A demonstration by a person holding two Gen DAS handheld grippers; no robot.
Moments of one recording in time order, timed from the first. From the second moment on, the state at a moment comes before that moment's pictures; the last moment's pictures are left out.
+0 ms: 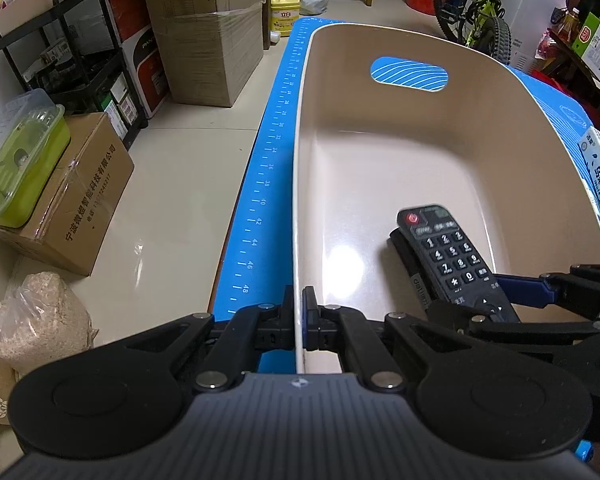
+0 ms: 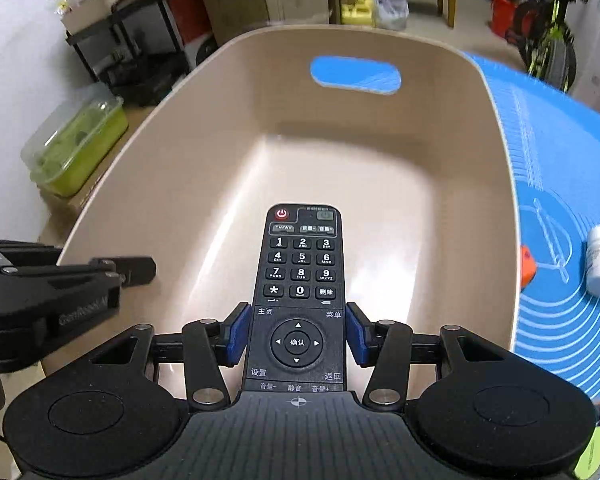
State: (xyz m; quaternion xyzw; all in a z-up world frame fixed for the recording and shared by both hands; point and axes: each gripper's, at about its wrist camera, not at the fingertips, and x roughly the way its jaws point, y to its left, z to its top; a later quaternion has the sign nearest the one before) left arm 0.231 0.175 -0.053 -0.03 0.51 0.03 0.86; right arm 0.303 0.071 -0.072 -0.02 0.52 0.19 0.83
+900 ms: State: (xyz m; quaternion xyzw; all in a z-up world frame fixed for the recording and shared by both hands) left arm 0.232 0.174 -0.053 -0.03 0.51 0.03 0.86; right arm 0.299 -0.053 0.009 0.05 0.35 0.09 0.93
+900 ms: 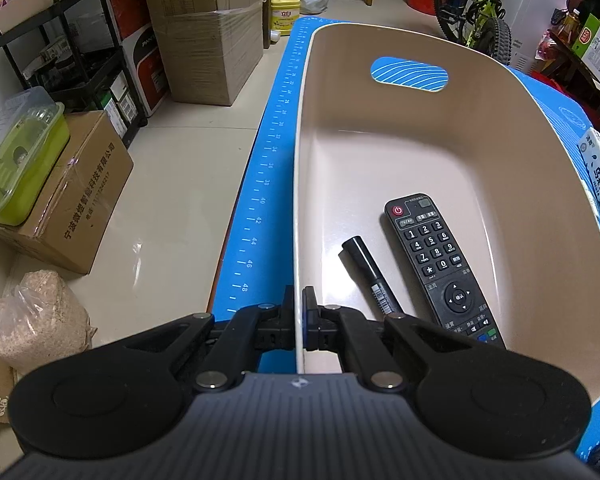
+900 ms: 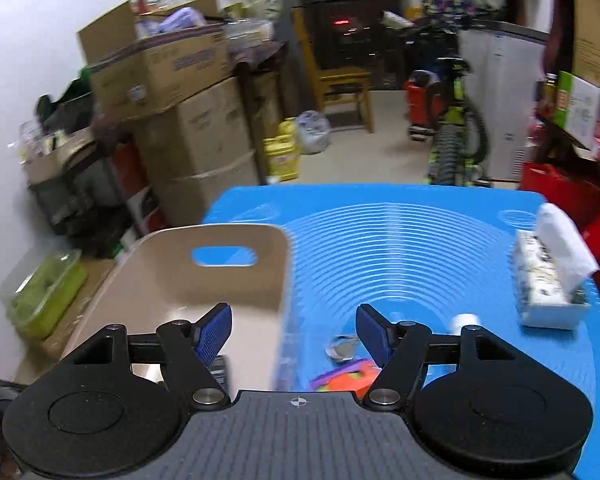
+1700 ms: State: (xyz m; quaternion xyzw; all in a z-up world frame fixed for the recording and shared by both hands) left arm 0.231 0.177 -0.052 -0.03 0.51 0.03 0.86; right arm 0.309 -0.078 -0.081 -0.01 0.43 0.14 0.89
